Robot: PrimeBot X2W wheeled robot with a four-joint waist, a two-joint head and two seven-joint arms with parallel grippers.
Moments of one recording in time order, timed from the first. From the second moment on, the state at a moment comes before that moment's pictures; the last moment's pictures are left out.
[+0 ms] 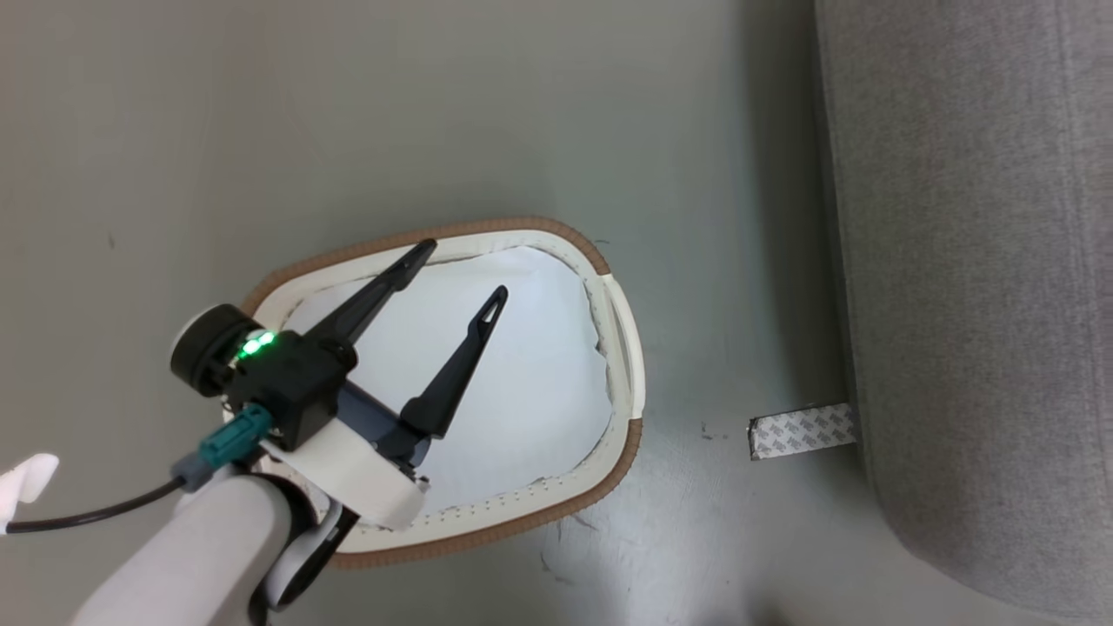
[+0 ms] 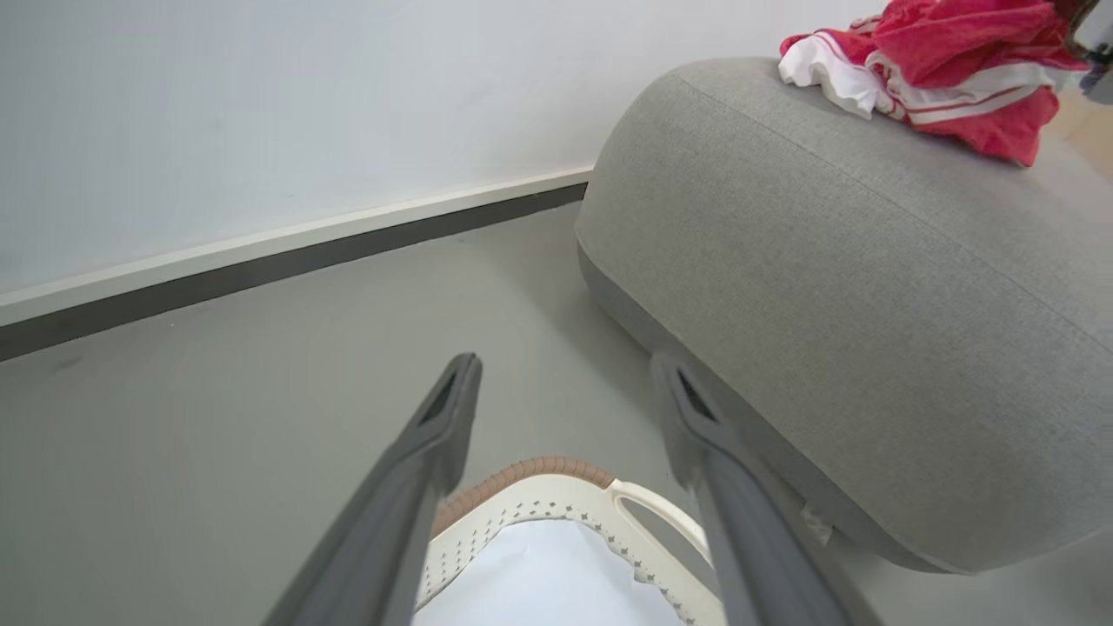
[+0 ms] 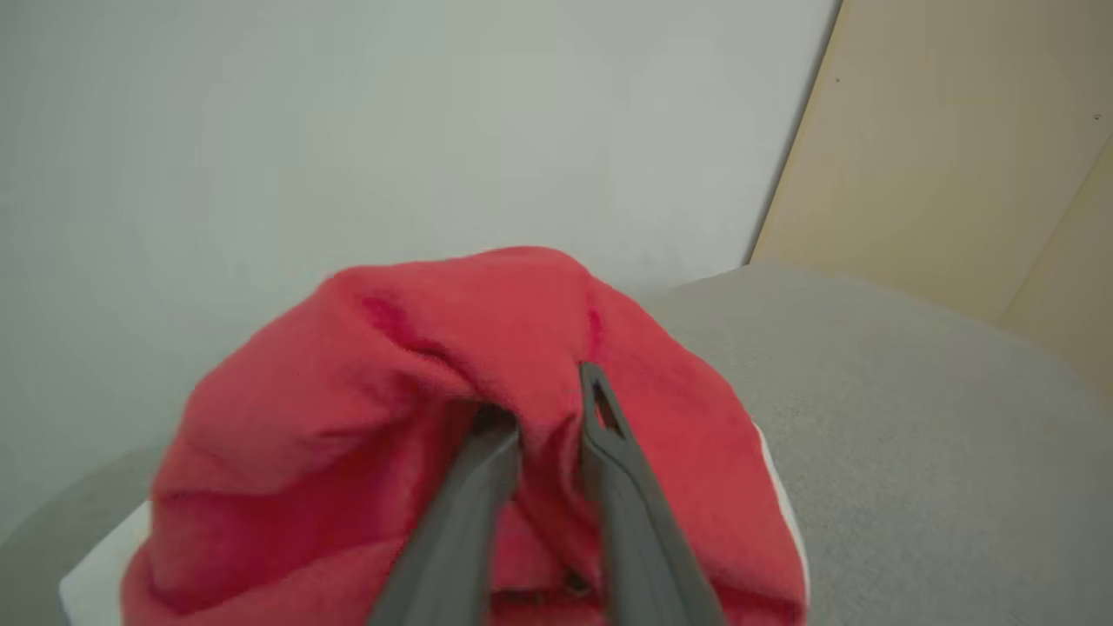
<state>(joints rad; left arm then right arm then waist) -0.55 0.55 -0.63 -0.10 -0.44 0.01 -0.12 -0.98 -0.19 -0.82 0.55 -0.05 0.13 -0.17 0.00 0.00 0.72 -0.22</state>
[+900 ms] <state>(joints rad) -0.22 0.40 -0.53 0.10 -0.54 0.13 -0.26 -0.25 -0.05 -0.27 0.16 0.02 0.13 -0.26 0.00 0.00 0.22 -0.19</state>
